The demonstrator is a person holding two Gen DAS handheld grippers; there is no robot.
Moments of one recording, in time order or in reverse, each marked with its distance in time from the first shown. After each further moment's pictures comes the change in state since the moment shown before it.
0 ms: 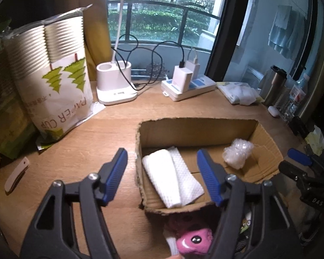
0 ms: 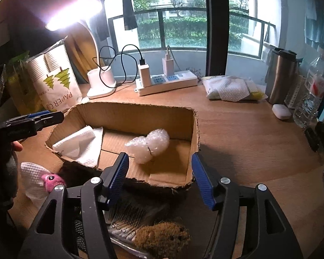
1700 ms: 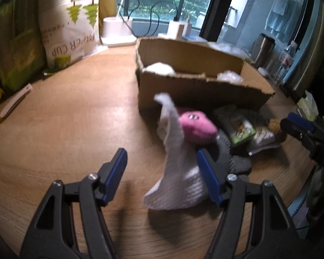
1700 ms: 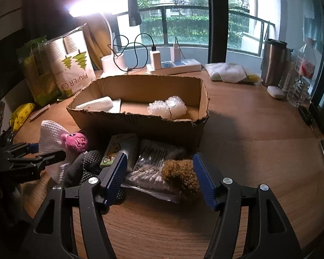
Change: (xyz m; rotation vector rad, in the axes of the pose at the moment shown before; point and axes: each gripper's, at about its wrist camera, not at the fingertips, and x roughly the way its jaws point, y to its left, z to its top) left arm -0.031 0.000 -0.126 -0.013 0.142 -0.030; right arm -0.038 0.026 -0.064 -0.006 0.020 -0.001
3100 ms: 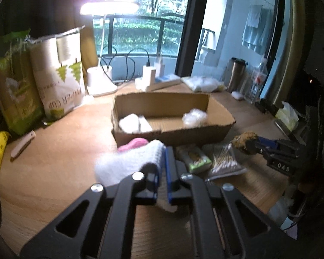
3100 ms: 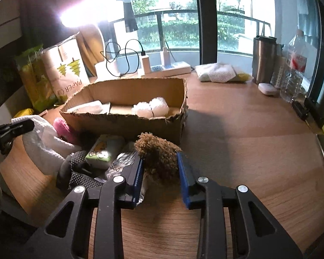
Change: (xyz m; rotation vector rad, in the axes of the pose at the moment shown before) left arm -0.078 -0.037 0.027 0.111 -0.235 -0.070; right arm -0.012 -0.032 -0.010 0.027 -0.050 0.011
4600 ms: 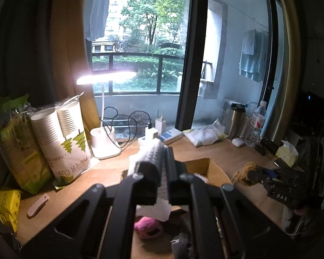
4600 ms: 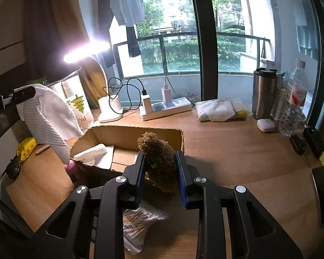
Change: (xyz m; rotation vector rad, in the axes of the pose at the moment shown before) left arm -0.025 0.001 0.105 0.042 -0.229 0.014; right arm -0.020 -0.012 0.063 0.005 -0.144 0.035
